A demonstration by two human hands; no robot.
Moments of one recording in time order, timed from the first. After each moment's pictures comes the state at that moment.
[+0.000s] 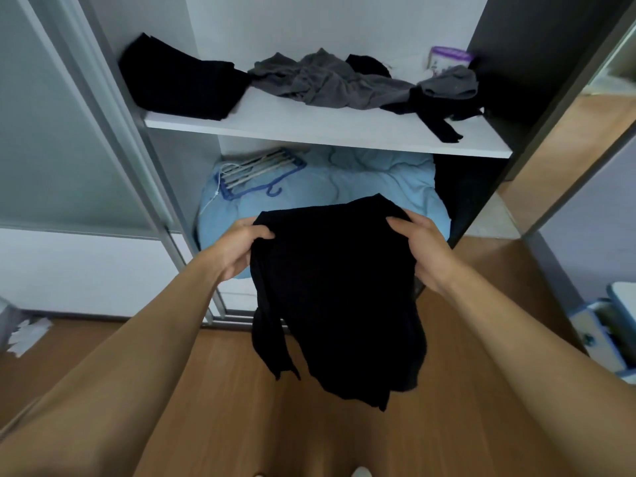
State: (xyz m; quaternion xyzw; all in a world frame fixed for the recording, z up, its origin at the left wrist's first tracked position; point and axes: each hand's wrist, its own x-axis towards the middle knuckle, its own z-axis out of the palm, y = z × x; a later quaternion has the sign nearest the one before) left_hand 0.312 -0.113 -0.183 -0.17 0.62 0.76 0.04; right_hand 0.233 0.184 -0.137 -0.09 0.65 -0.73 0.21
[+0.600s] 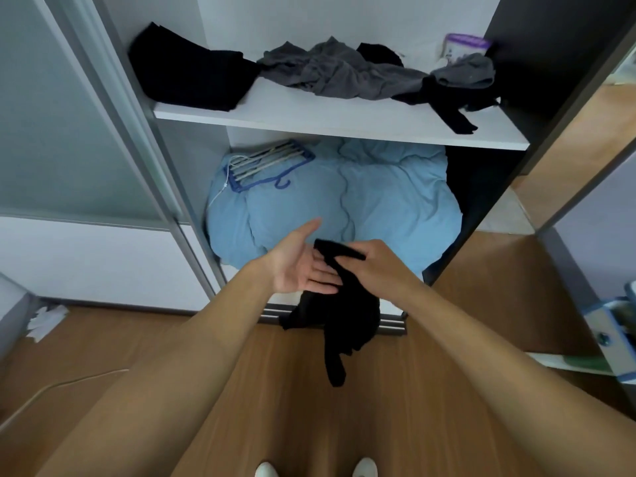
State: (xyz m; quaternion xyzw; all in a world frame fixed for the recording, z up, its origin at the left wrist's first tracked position) left_hand 0.307 -0.042 -0.182 -0.25 0.52 0.77 0.26; right_hand 0.277 0.139 -0.161 -0.26 0.80 -0.50 0.19
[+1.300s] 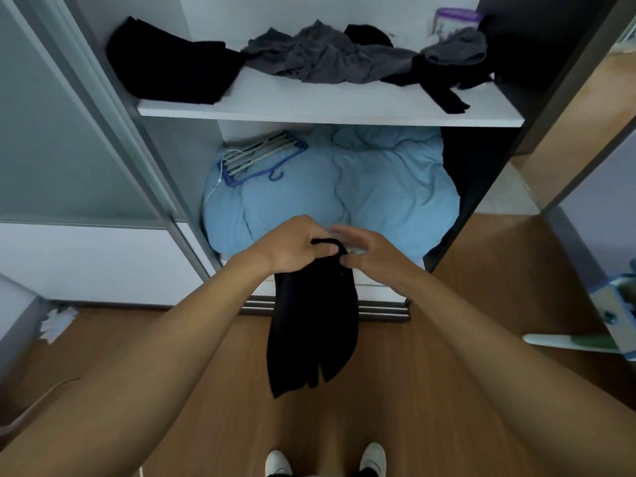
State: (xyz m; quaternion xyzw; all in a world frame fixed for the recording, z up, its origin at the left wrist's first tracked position) left_hand 0.312 -0.020 -0.151 0.04 0.93 0.36 0.08; right_hand 0.252 0.165 -0.188 -0.26 0.80 -0.48 0.26
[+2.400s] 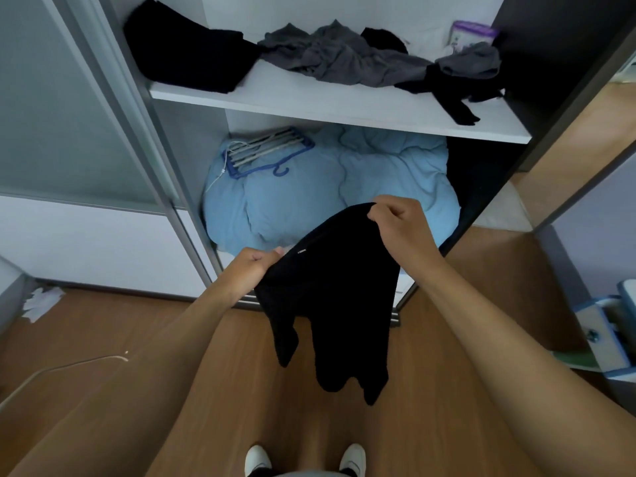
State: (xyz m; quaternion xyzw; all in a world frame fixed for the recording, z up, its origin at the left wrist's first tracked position) left_hand 0.360 -0.081 -0.249 -0.23 0.78 0.58 0.02; right_hand 0.261 0.156 -0.132 -0.24 0.78 -0.58 0.05
